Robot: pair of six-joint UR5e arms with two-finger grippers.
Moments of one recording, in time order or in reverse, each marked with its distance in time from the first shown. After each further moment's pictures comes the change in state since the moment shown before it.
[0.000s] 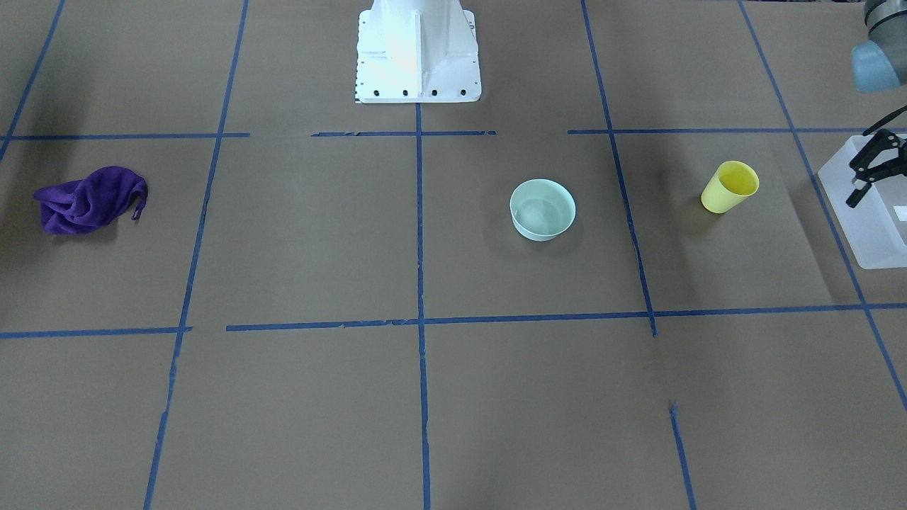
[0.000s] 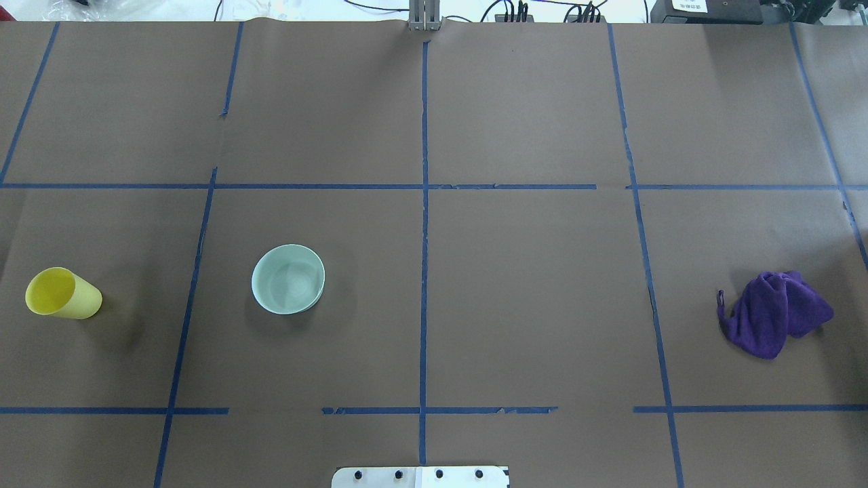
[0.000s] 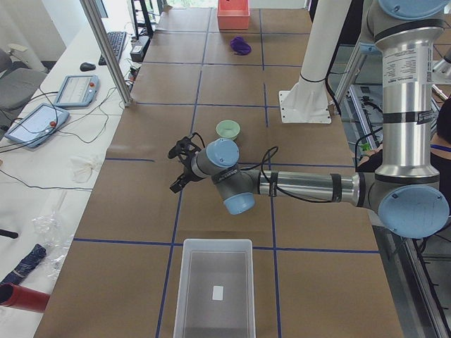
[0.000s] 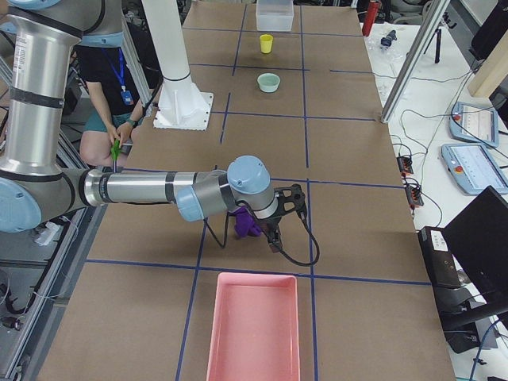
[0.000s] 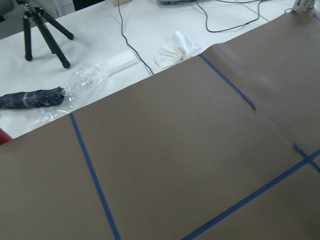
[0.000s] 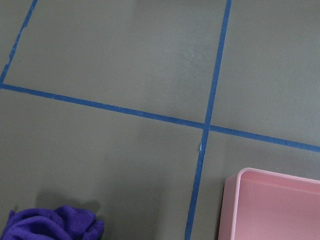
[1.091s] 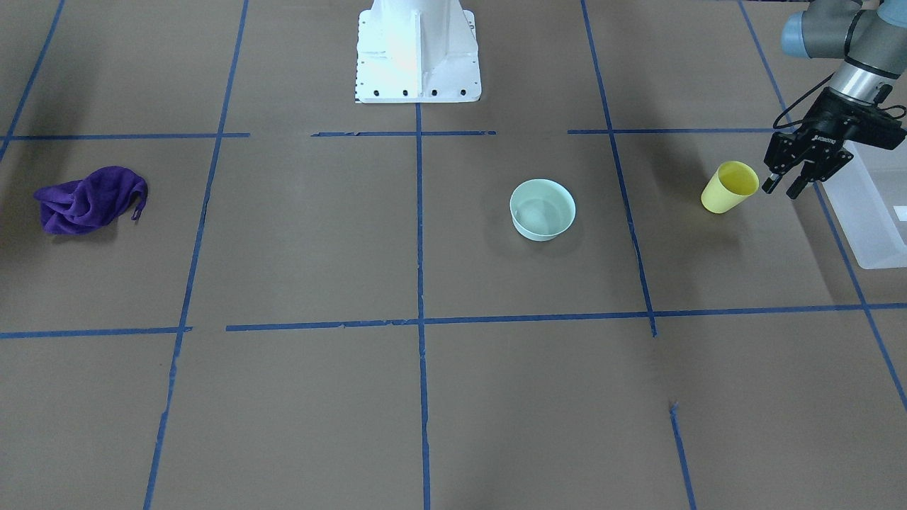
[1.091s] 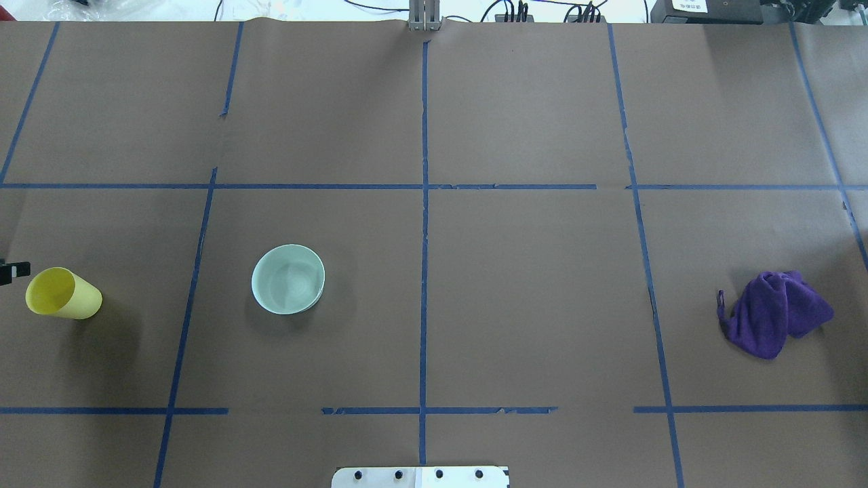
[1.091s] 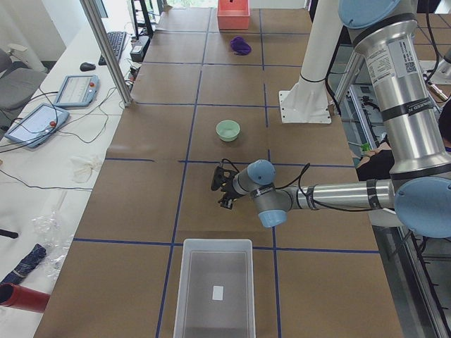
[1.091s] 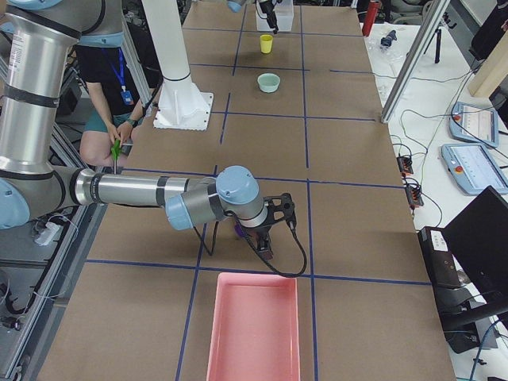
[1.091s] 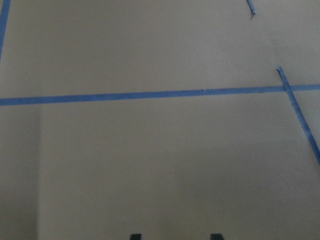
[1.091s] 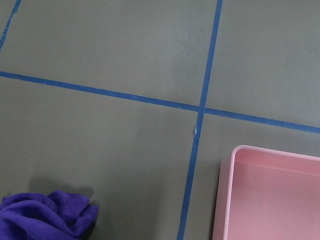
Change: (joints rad) left arm 0.377 0.239 -0.009 -0.206 0.265 -0.528; right arm 0.000 -0.038 -0.002 0.018 0.000 0.001
